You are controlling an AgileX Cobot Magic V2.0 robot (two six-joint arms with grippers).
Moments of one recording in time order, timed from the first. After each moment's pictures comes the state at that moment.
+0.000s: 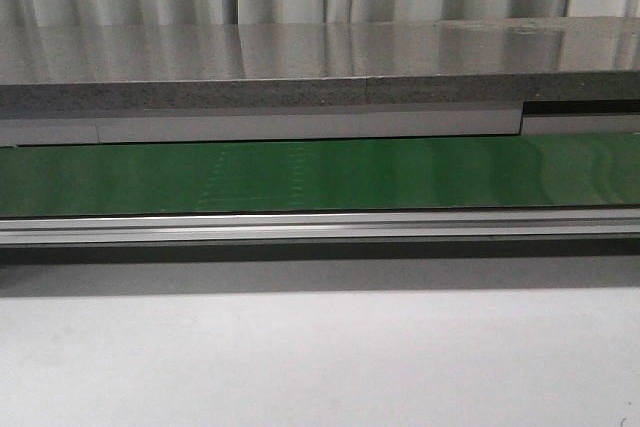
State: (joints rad) left arm 0.38 1.93 -1.24 0.12 0.85 -0.05; right arm 0.07 -0.01 0.03 0.09 0.12 0.00
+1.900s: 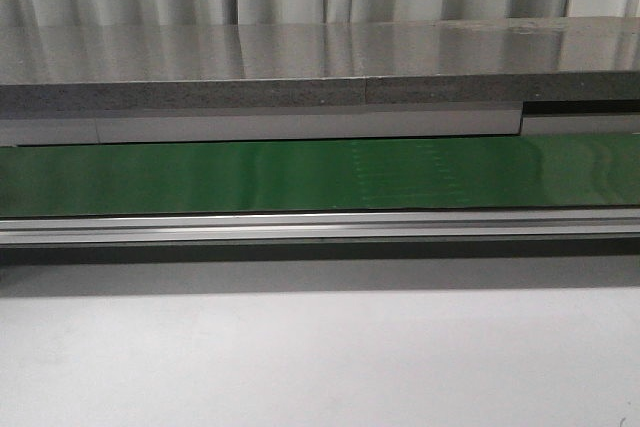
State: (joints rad) left arm 0.14 1.72 -1.26 0.00 0.87 0.00; right arm 0.07 -0.01 0.03 0.09 0.12 0.00
